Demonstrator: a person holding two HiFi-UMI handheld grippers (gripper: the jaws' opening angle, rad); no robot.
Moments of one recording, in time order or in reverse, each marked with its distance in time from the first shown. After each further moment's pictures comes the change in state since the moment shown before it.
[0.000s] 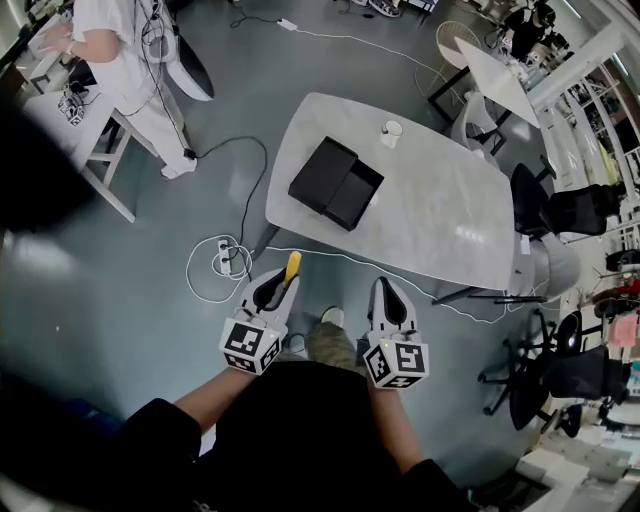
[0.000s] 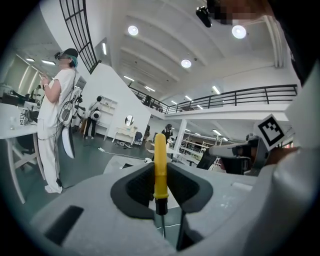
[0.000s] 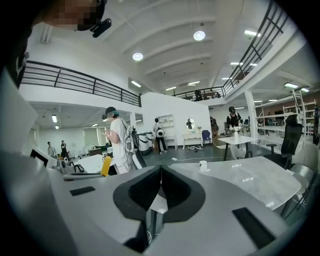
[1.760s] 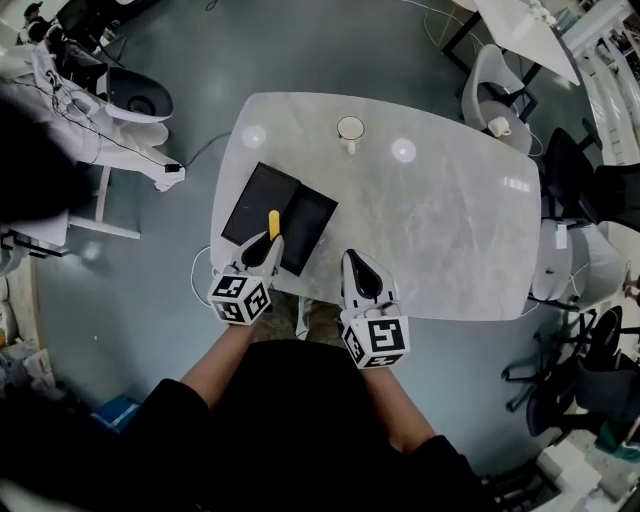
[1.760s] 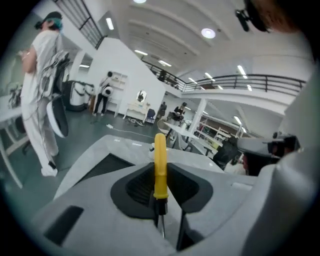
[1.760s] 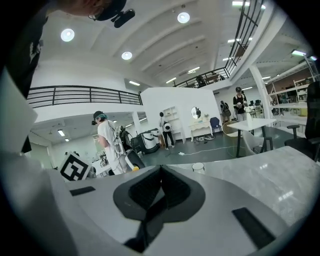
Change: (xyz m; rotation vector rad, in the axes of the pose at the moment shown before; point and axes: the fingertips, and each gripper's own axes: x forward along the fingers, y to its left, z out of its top) left arm 0.394 0.044 -0.053 -0.131 0.281 0.160; right arm 0.237 -0.264 0.011 0.115 0.078 0.161
